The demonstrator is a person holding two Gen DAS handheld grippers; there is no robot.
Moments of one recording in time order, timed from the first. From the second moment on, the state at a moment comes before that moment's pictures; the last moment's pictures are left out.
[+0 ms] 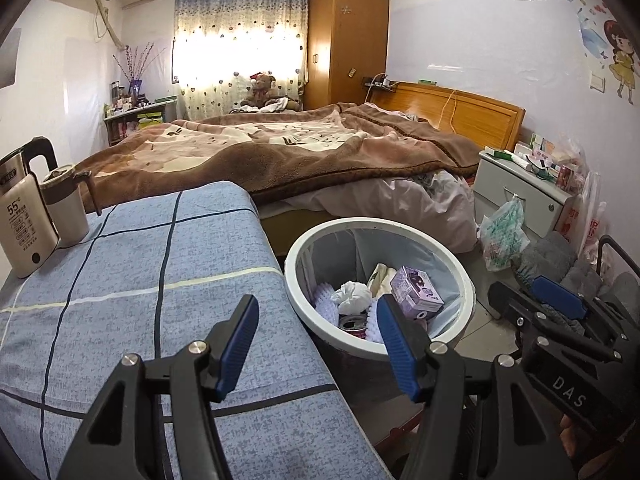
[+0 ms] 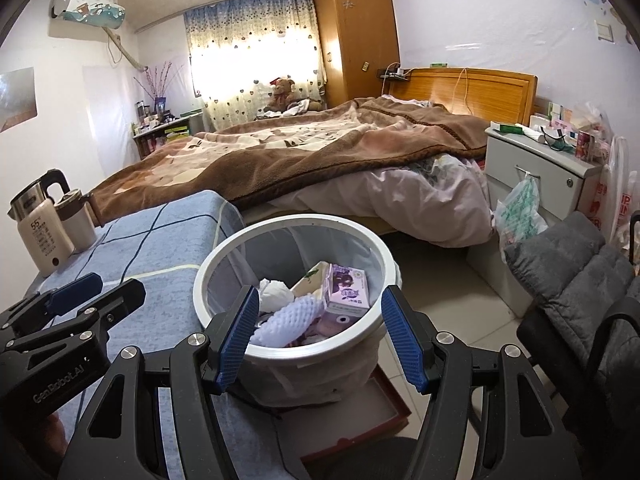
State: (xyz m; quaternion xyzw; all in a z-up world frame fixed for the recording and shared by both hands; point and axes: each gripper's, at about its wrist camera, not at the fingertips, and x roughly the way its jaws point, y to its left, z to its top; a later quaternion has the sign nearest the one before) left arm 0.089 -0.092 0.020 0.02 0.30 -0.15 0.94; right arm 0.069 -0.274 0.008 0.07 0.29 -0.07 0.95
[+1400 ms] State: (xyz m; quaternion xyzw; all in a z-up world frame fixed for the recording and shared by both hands) left arm 0.090 -0.085 0.020 0.02 0.30 -0.13 0.94; right arm 0.066 -0.270 0.009 0.07 0.29 -0.06 0.95
